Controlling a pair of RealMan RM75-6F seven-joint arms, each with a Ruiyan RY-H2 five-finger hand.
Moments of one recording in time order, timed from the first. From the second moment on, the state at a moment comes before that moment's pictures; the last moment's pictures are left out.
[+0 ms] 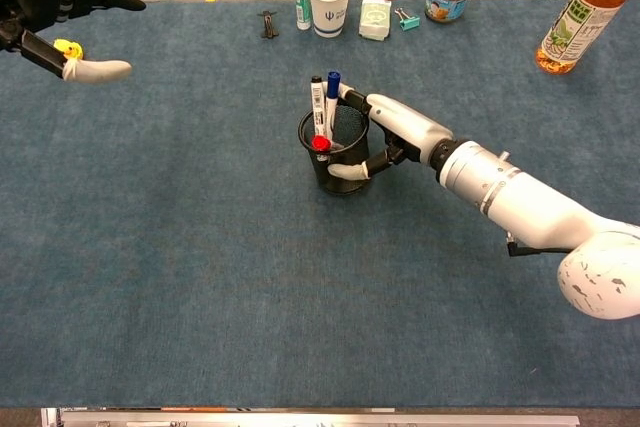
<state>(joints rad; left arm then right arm) -0.73 -0.96 0.01 -1.69 1.68 1.02 -0.96 0.70 -1.77 0.12 -1.25 -1.41 0.89 0.41</state>
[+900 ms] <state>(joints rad) -0.72 -0.95 0.01 -1.68 1.67 1.03 -0.92 0.63 -1.64 0.08 -1.37 -1.47 1.00 0.42</state>
